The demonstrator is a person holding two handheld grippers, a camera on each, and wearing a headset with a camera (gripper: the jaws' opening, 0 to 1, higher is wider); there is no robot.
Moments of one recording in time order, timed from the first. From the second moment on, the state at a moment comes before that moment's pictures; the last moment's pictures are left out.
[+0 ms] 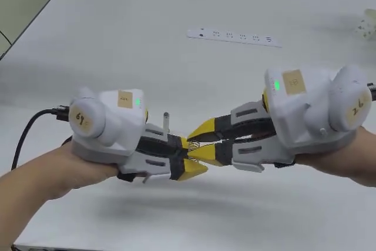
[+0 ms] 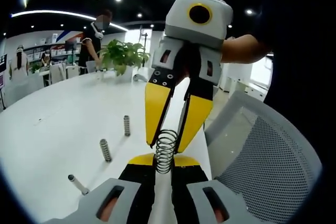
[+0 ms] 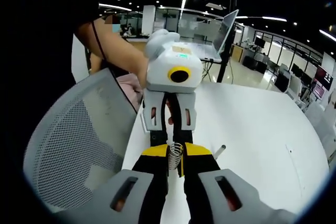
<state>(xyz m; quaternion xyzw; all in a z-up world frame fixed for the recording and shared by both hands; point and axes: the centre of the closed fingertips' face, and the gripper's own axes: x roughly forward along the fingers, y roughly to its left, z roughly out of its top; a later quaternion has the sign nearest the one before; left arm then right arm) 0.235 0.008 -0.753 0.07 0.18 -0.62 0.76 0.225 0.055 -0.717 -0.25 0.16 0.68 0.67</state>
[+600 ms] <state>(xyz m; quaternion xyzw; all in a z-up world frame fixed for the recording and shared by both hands) 0.236 0.009 -0.751 0.08 0.18 -0.61 0.77 0.225 0.052 -0.712 -0.26 0.13 0.67 0.68</state>
